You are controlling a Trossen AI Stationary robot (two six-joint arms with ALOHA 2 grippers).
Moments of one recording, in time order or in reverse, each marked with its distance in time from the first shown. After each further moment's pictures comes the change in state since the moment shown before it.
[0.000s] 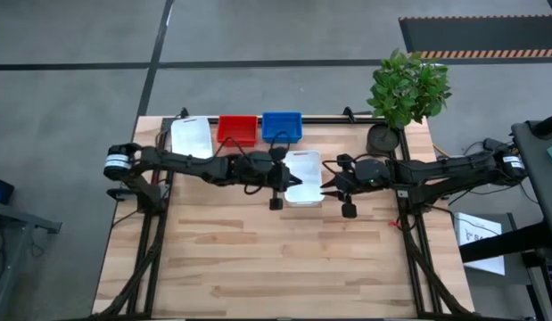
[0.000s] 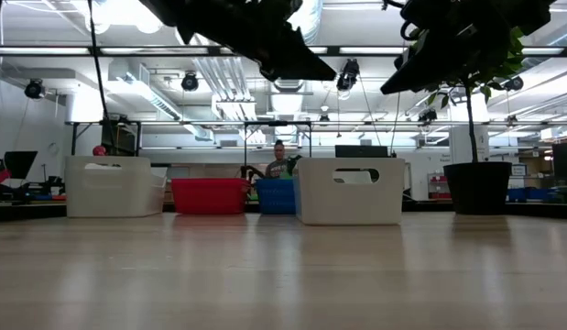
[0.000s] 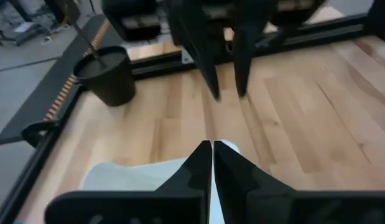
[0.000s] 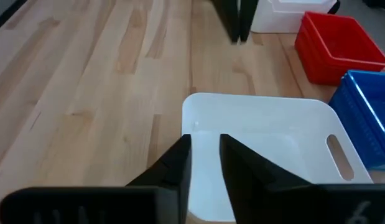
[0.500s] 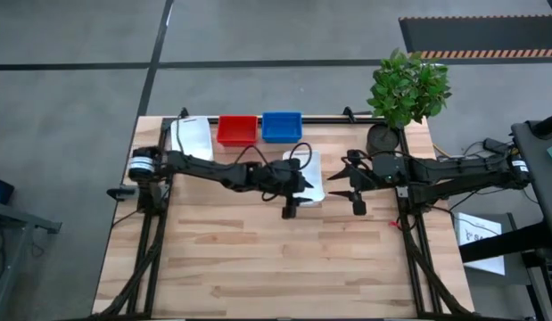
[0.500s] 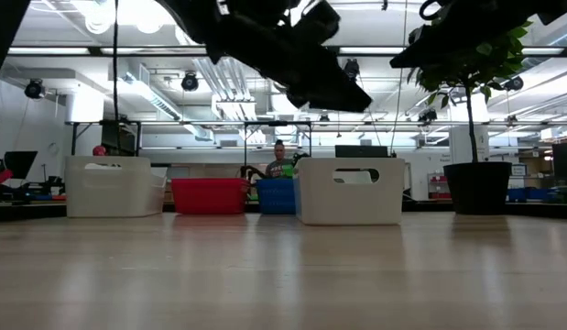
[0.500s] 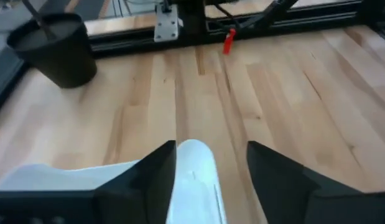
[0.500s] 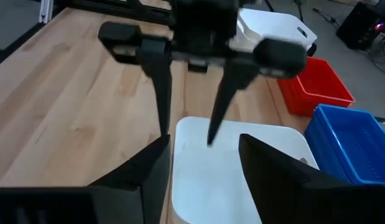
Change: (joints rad) left arm -0.030 0.205 0.129 -0.004 0.051 -0.081; right arm 0.000 -0.159 -0.019 -0.023 -0.001 -0.069
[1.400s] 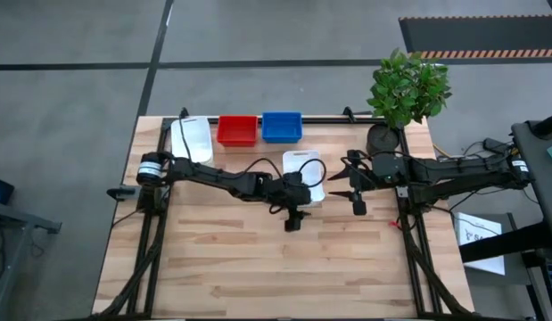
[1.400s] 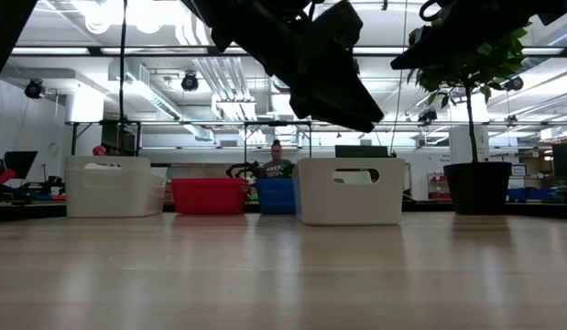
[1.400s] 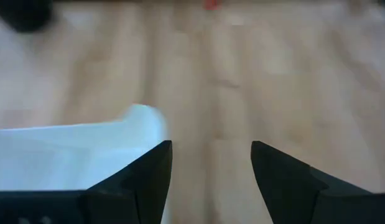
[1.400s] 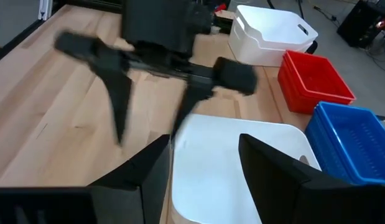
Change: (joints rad) left arm -0.072 0.086 0.137 -0.234 -0.046 -0.146; right arm 0.000 0.000 -0.001 -0.008 0.000 0.002
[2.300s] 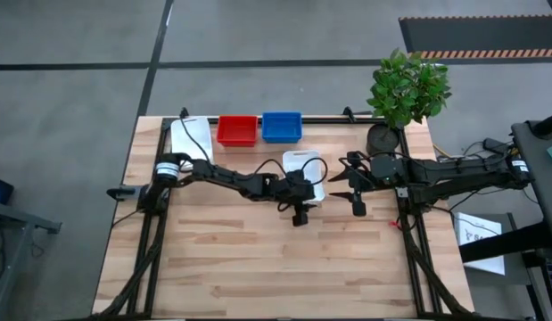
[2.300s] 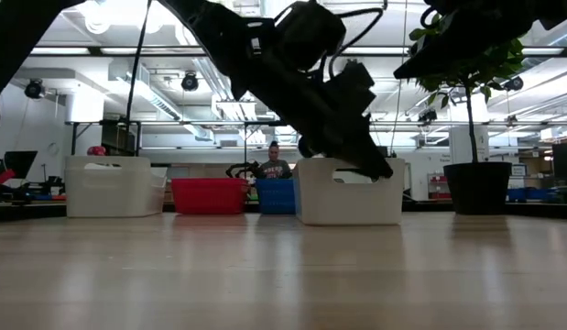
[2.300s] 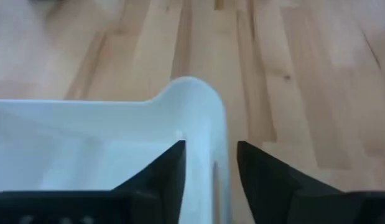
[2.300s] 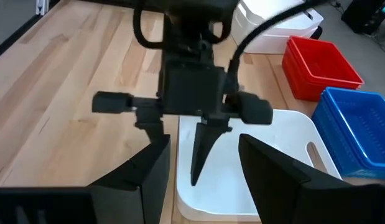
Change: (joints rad) left arm 0.044 0.138 -0.021 0.190 -0.050 -0.033; right arm 0.000 0.001 -0.024 -0.004 0.000 0.037
